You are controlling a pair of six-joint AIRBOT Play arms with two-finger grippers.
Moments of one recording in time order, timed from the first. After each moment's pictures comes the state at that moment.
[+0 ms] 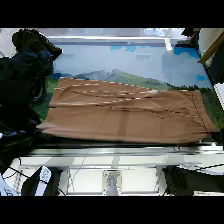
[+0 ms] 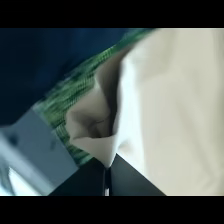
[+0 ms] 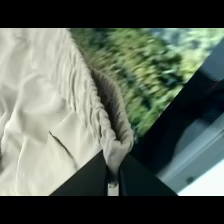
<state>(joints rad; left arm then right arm) 0.77 -0.79 0.47 1.01 -1.02 -1.61 -1.38 -1.31 0.84 -0.87 1.23 0.95</state>
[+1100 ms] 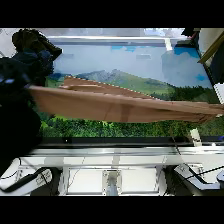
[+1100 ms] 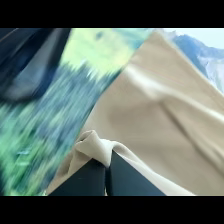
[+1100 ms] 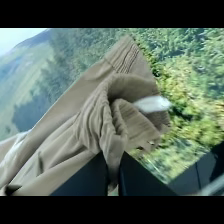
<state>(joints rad) 0.30 -1.23 1.28 1.35 -0.95 -1.62 -1.06 -1.08 1.14 -1.07 1.23 1.33</state>
